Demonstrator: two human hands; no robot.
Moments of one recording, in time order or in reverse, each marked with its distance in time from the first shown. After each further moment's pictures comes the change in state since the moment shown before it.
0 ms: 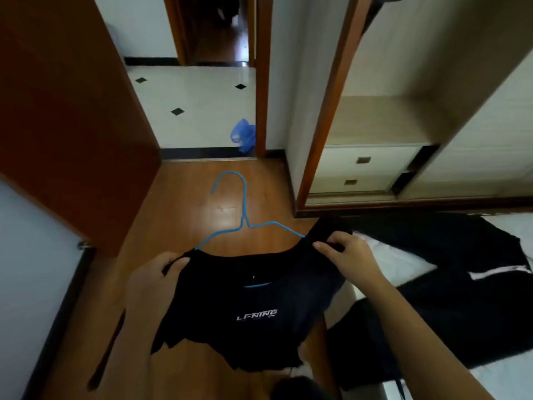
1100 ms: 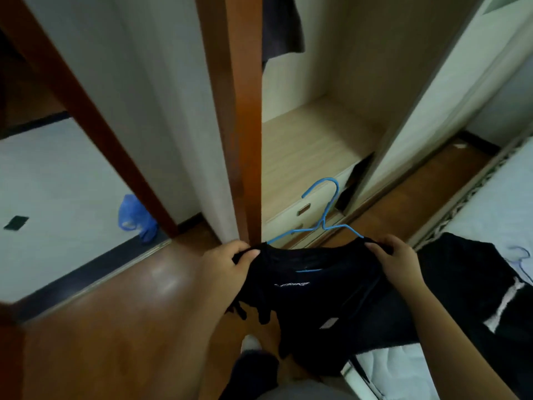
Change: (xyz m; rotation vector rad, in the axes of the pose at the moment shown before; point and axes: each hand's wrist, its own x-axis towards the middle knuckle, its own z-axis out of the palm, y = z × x) left_hand 0.491 0.365 0.282 0.021 -0.515 0.564; right_hand 0.441 0.107 -0.187 0.125 0.645 0.541
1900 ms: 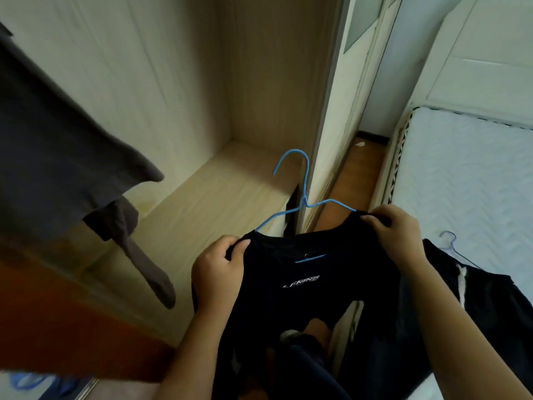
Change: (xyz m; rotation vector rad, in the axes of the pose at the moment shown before) left_hand 0.215 0.126 0.091 -0.159 0.136 0.402; right_hand 0.170 -0.012 -0.094 -0.184 0.518 -0.075
